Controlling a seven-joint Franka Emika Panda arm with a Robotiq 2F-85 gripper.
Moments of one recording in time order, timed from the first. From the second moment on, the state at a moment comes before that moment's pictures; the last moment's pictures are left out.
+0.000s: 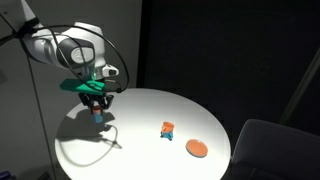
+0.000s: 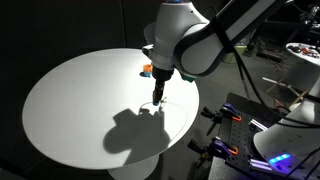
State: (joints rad) arm 0.06 0.13 0.11 -2.45 -0.02 2.65 -0.26
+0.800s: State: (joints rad) arm 0.18 0.30 0.12 -2.29 -0.09 2.63 0.05
